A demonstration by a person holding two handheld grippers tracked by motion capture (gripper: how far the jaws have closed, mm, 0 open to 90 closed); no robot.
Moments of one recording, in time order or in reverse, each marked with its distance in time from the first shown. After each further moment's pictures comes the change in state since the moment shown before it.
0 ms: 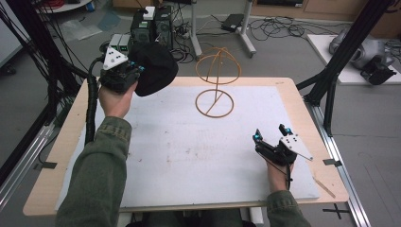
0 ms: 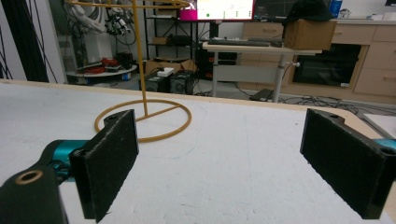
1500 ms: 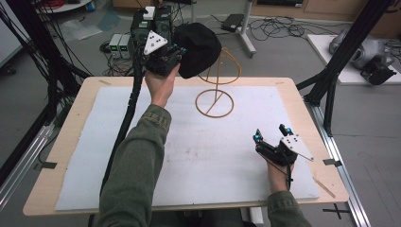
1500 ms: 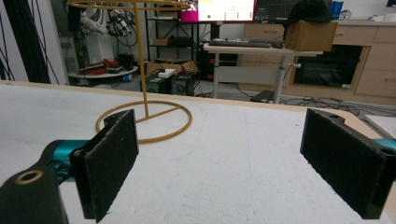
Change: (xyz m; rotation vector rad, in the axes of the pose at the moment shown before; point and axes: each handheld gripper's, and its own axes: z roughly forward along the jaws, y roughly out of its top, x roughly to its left) left arm -0.061 0.036 0.087 -0.218 -0.168 -0.108; right arm -0.001 0.000 -0.001 -0.001 0.002 0.004
